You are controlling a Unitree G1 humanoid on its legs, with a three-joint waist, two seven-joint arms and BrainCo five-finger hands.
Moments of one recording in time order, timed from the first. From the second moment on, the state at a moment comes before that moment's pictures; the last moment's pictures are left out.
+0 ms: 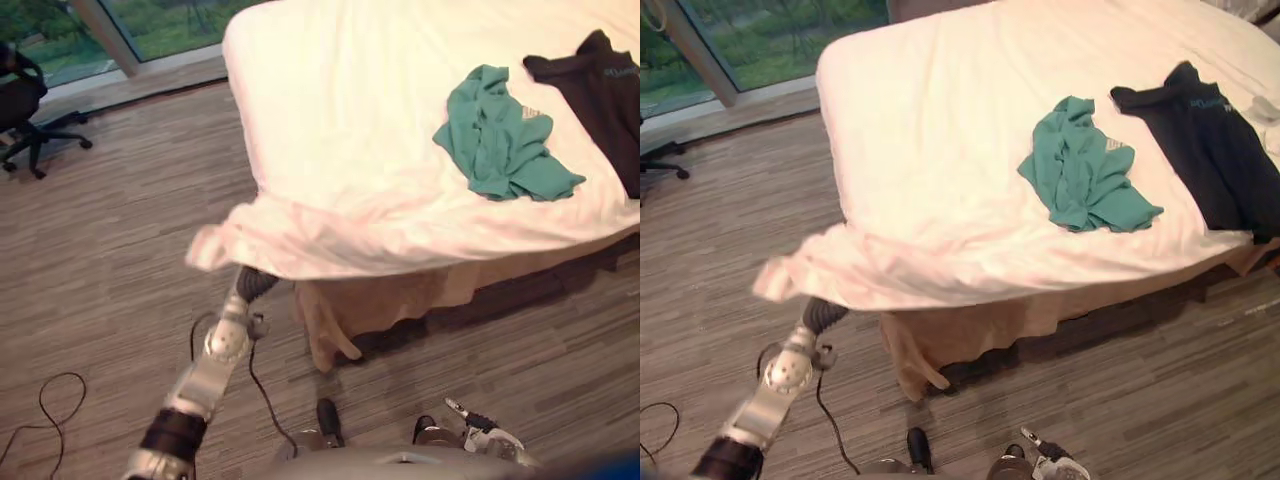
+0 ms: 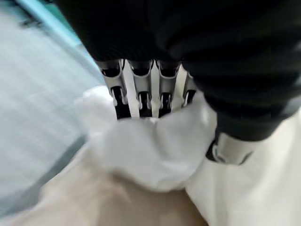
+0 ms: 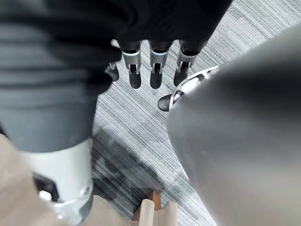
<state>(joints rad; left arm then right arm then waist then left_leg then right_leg) 0.12 0.36 -0.17 0.15 0.23 -0.10 0.12 0.08 -0.11 -0.25 0.98 0.37 0.26 -0.05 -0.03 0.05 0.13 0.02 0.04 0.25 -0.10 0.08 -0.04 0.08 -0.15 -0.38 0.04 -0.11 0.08</state>
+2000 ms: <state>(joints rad) 0.25 0.13 0.03 0.85 -0.09 -0.12 0.00 -0.37 -0.07 0.45 0.37 0.34 -0.01 0.45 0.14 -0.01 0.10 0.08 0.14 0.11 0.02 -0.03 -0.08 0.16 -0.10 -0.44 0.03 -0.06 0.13</state>
